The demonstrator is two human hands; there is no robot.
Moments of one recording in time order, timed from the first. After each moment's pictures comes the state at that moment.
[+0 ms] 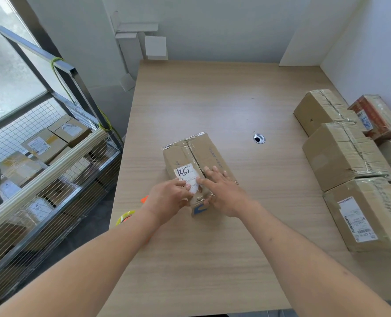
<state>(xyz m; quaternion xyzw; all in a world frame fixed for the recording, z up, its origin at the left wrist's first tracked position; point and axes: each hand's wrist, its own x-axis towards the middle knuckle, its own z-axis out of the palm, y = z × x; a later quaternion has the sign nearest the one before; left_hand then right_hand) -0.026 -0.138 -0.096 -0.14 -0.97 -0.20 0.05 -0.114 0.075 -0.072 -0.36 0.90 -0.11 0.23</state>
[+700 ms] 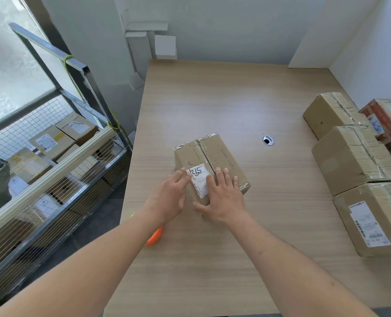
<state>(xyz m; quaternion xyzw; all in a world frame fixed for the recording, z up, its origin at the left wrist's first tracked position) -0.016 -0.162 -0.090 -0.03 -0.97 -0.26 0.02 -0.073 0.026 -0.077 -0.25 0.96 -0.05 0.15</state>
